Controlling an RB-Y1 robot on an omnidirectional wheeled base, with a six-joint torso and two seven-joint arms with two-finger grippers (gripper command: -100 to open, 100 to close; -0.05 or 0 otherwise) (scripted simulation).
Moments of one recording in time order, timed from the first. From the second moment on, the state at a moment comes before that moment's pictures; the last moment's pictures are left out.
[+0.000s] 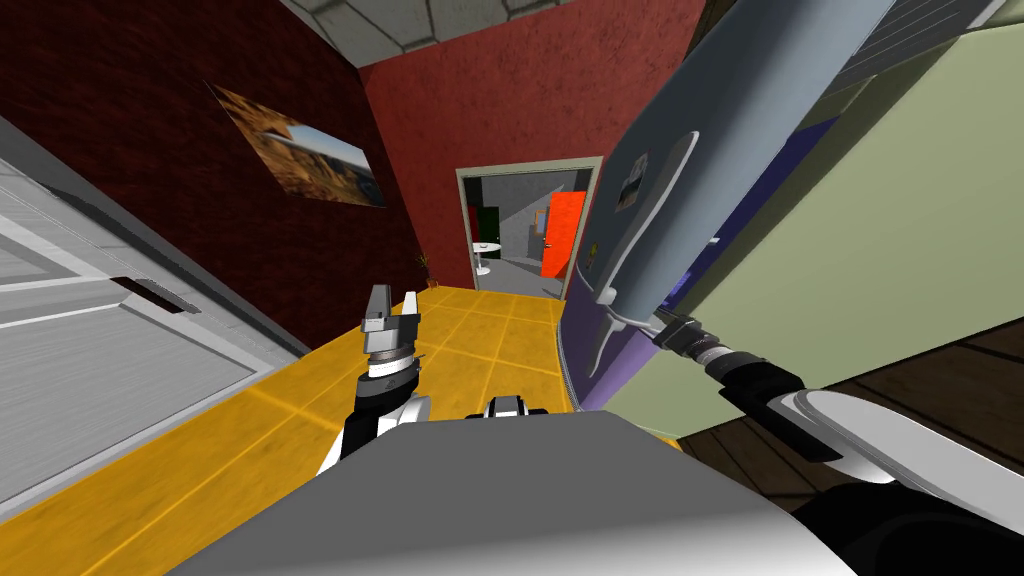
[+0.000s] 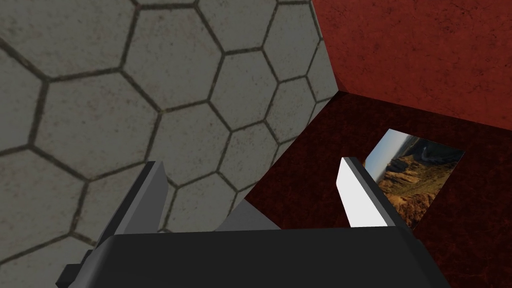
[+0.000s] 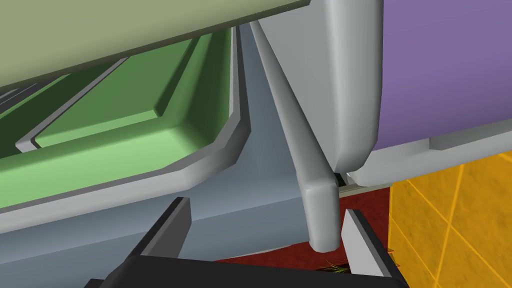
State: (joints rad) left arm 0.52 -0.03 -0.07 -2.33 -0.07 -0.62 -0.10; right arm 0.79 -0.90 -0.57 -2.00 1.01 -0.17 0.76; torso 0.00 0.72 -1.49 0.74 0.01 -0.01
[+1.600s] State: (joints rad) left arm 0.52 -0.03 -0.07 -2.33 -0.07 -0.62 -0.10; right arm 0.86 -0.89 -0.62 -1.88 0.99 -0.11 0.75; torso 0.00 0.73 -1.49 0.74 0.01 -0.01
